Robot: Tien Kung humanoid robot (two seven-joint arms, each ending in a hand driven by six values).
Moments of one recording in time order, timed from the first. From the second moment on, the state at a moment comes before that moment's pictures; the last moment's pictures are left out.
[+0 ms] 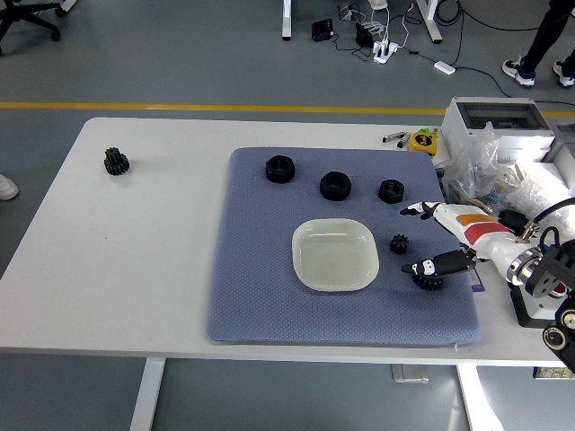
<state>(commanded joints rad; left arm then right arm) -0.12 0.12 -0.35 -0.21 0.74 0.24 0.09 0.41 -0.49 0.94 1.39 -2.10 0.07 -0.04</state>
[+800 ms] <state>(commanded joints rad) -0.12 0.12 -0.36 -0.21 0.75 0.24 0.10 0.43 -0.46 0.88 1.26 -2.08 0.05 -0.02</state>
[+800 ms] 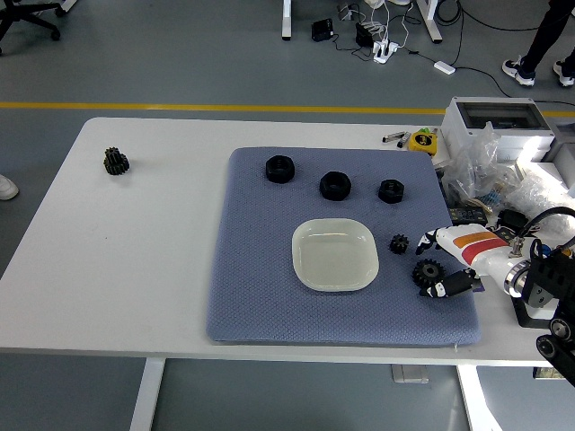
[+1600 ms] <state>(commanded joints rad) -0.12 0.12 -0.36 -0.21 0.76 0.24 0.10 0.45 -0.46 0.85 1.19 -2.05 0.05 0.00</state>
